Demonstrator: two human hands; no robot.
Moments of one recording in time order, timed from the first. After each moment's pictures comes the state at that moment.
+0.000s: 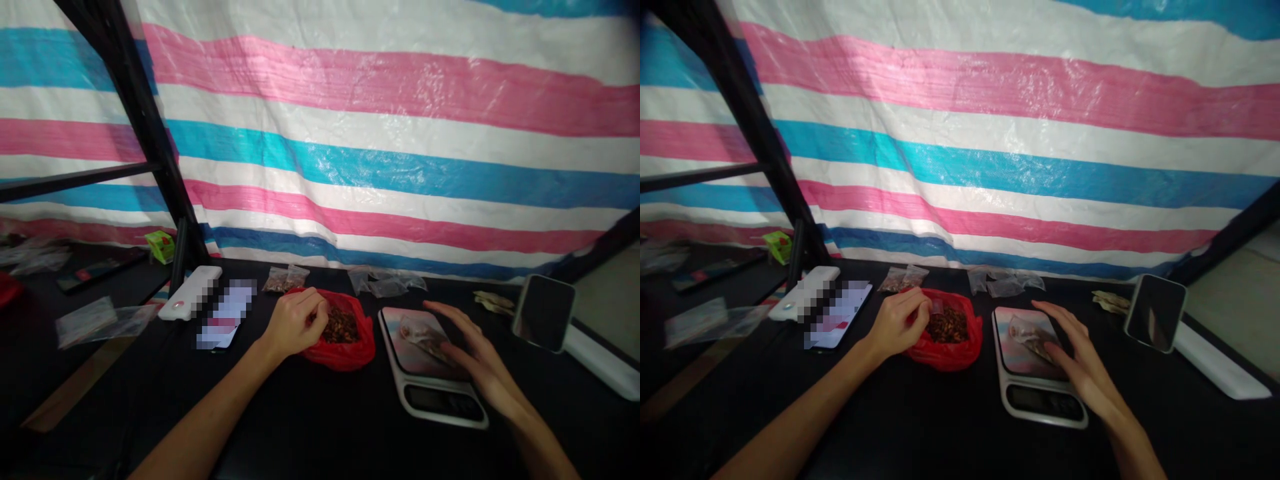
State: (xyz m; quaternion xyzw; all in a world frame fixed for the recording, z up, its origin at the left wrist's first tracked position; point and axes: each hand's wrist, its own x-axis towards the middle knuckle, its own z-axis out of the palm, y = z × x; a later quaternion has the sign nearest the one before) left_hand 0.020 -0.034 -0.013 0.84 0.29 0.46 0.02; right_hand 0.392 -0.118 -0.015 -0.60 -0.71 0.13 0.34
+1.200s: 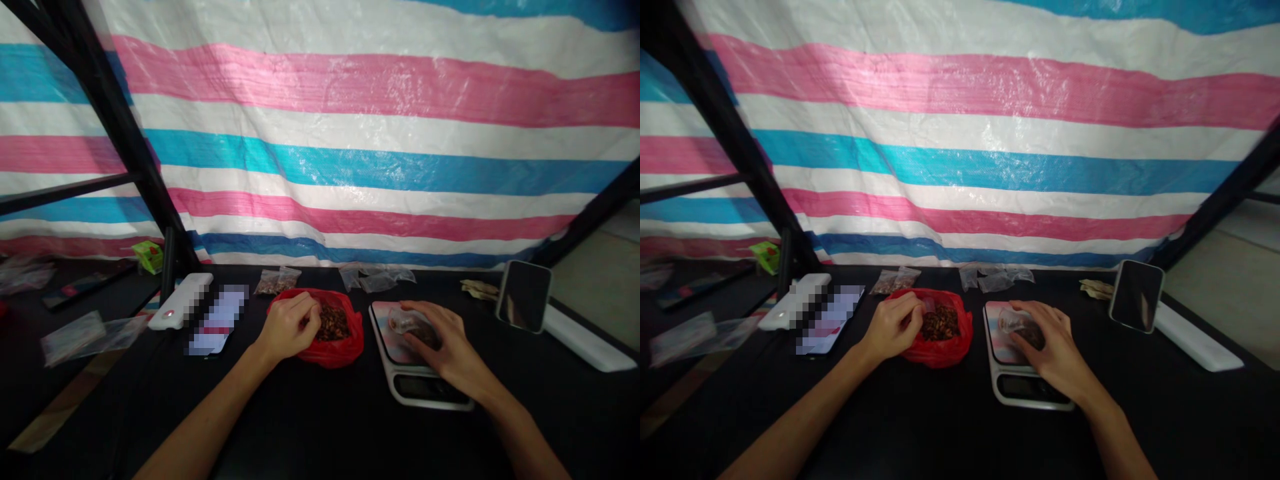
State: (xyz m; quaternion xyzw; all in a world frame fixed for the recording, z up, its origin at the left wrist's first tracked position) left_hand 0.025 -0.037 -0.016 0.85 0.28 0.44 0.03; right_hand 0.376 -0.115 -0.032 -0.60 -0.73 0.04 0.32
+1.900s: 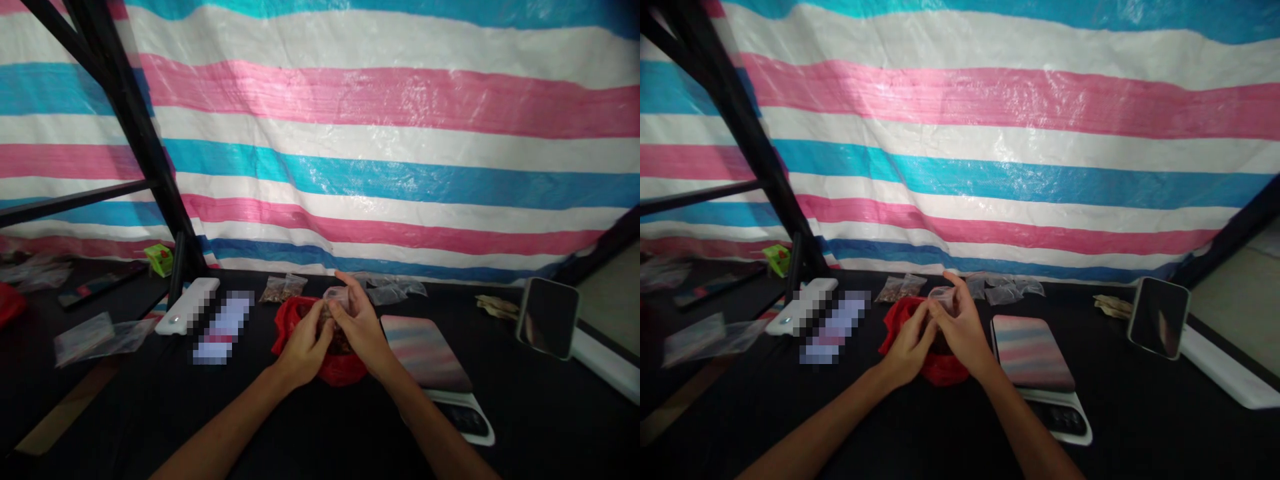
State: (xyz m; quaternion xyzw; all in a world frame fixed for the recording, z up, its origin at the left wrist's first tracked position) left_hand 0.049 -0.044 -0.041 0.75 0.33 0.47 0.32; right_hand 0.190 -0.049 0.008 -0.41 -0.56 0.45 0.56
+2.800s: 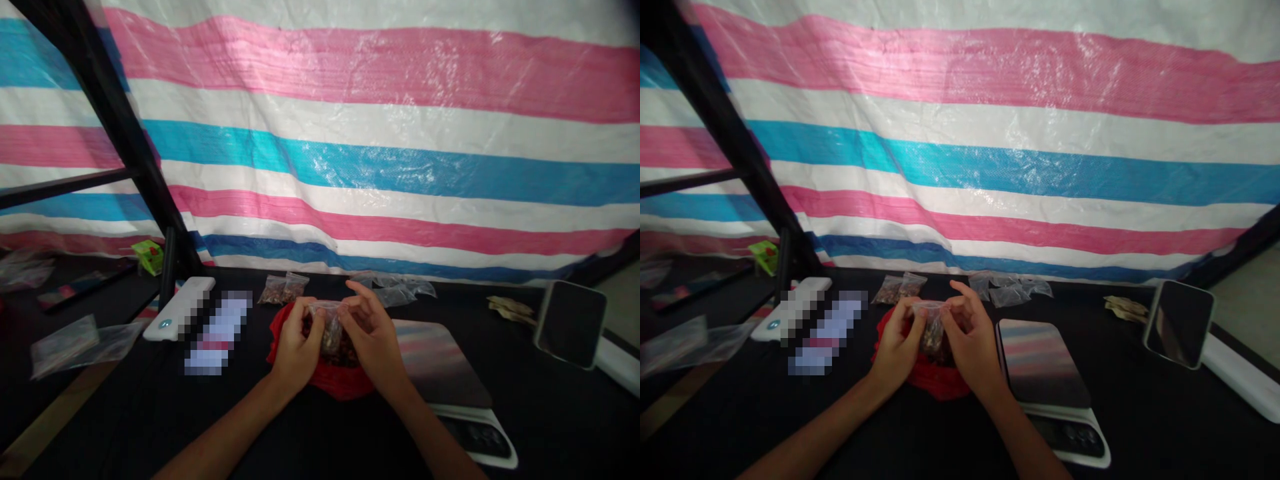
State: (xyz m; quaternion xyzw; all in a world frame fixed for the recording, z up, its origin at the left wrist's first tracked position) left_hand 0.049 -0.040 -0.035 0.59 0.41 0.57 0.39; right_hand 0.196 -0.048 -0.016 -0.43 -0.53 0.40 0.61
